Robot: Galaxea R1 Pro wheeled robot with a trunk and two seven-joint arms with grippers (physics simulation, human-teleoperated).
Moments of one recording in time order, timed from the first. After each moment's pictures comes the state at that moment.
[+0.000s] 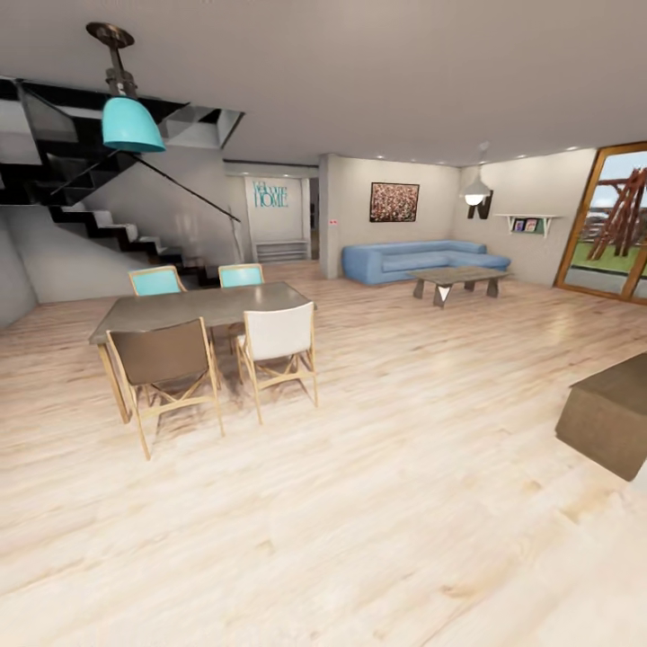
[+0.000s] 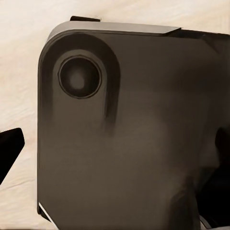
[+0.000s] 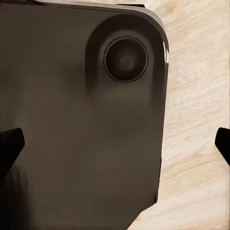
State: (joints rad) left arm 0.00 -0.03 0.02 -0.05 0.09 -0.05 -0.01; right arm 0.00 0.00 0.01 0.00 0.00 -0.07 -0.01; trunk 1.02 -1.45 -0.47
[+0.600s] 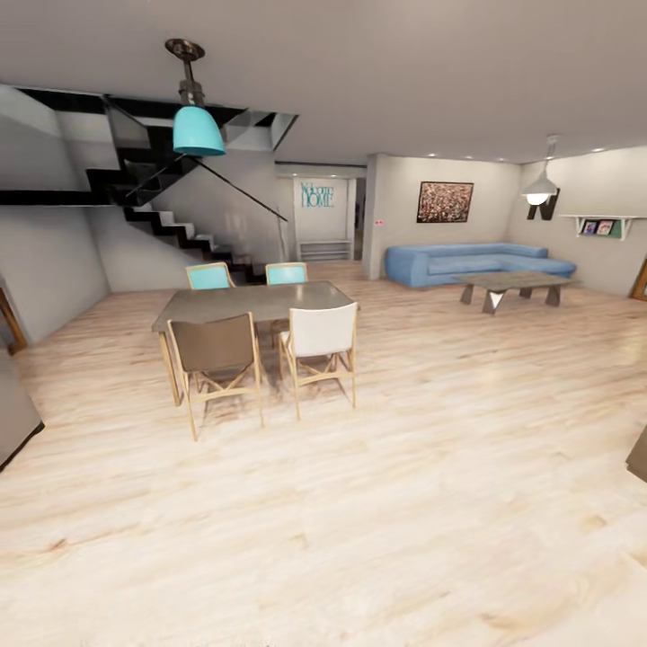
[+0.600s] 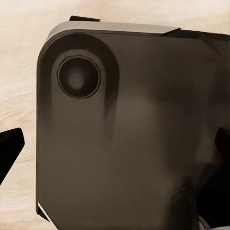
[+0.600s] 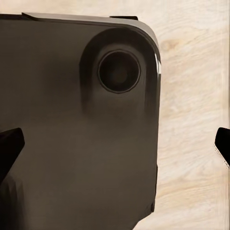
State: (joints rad) left arm 0.00 -0.04 0.02 -0.05 0.09 -0.05 0.00; right arm 0.00 0.00 0.00 0.00 -0.01 -0.10 -0.03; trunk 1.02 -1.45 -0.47
